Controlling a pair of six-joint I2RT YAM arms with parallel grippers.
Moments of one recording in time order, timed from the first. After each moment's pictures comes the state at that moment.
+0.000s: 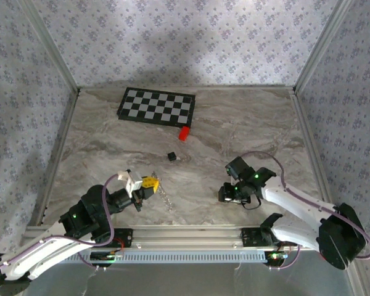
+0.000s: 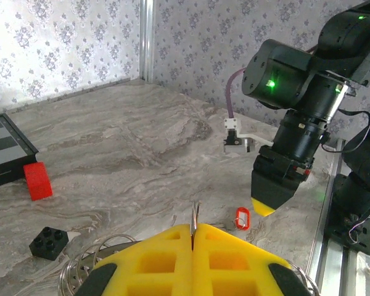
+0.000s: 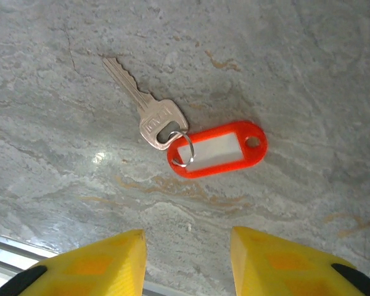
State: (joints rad) left arm -1.01 0.24 0.33 -0.19 0.03 -0.14; right arm 0.66 1.10 0.59 -0.79 -0.24 0.70
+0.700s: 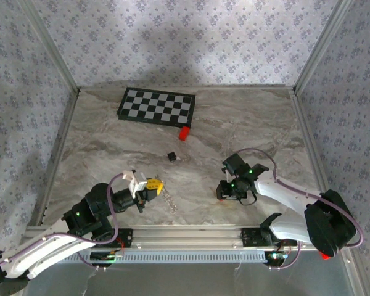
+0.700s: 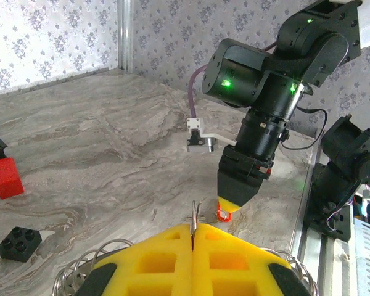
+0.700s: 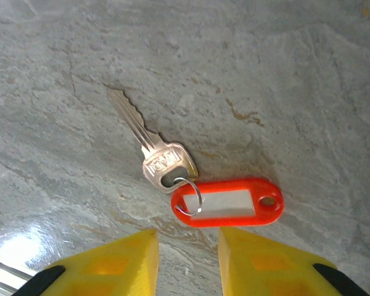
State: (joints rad) left arm -1.01 0.30 0.33 -0.15 0.10 -0.16; right arm 0.63 1.21 0.59 -0.67 -0.26 0.58
